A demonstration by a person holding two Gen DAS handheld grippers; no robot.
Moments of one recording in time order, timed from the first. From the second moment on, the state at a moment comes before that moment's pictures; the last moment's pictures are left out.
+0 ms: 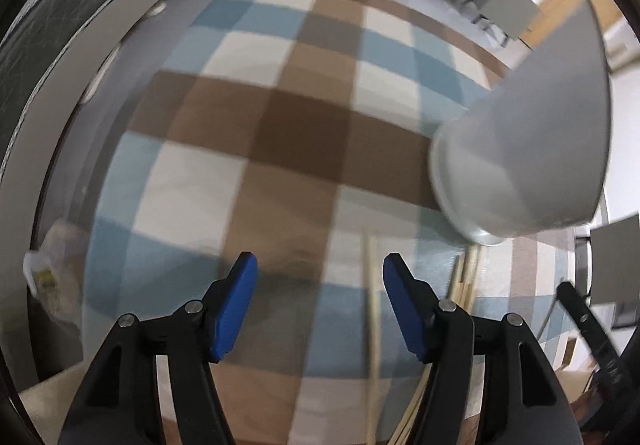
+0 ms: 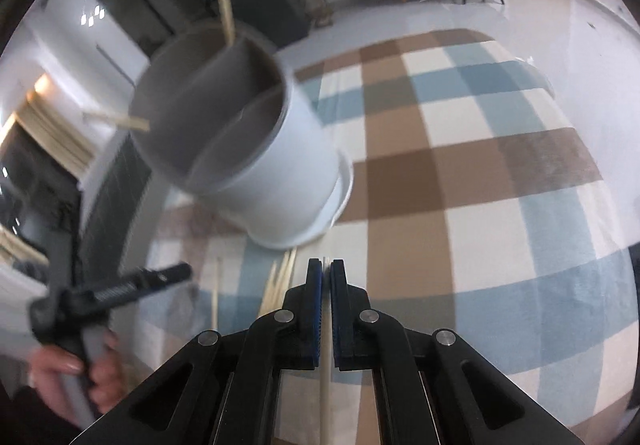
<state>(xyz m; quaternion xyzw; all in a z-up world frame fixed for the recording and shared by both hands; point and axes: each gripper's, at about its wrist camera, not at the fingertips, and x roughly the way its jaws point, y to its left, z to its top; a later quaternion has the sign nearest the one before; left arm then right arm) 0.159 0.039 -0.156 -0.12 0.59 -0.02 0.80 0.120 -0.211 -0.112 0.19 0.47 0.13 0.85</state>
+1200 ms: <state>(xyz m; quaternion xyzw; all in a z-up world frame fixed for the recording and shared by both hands) 0.068 -0.004 -0.040 -0.08 0.39 -0.06 0.92 0.034 -0.199 -0.016 0.15 0.29 0.15 0.93</state>
